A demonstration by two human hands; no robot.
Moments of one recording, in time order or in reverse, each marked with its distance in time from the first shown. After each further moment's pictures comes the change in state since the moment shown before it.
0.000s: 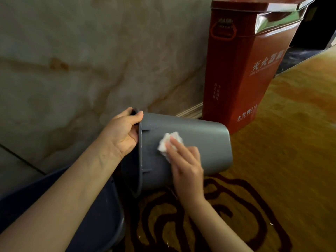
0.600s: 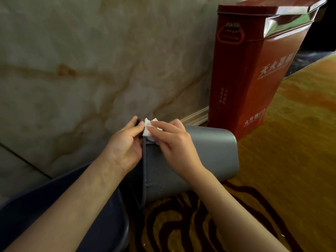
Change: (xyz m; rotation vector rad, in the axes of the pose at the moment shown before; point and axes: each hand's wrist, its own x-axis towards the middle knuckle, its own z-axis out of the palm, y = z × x) left_hand -0.006 -0.007 -0.009 -0.112 0.045 -0.070; right_hand 0.079 -0.021 0.008 0.166 -0.259 -0.170
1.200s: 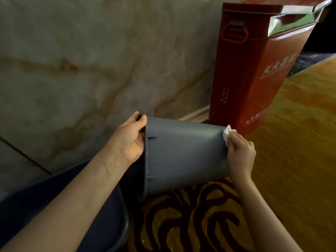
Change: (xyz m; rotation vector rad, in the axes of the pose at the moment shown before) left_hand 0.013 -0.003 0.001 0.008 0.065 0.022; right_hand -0.072 0.110 -0.050 -0.355 0.370 0.680
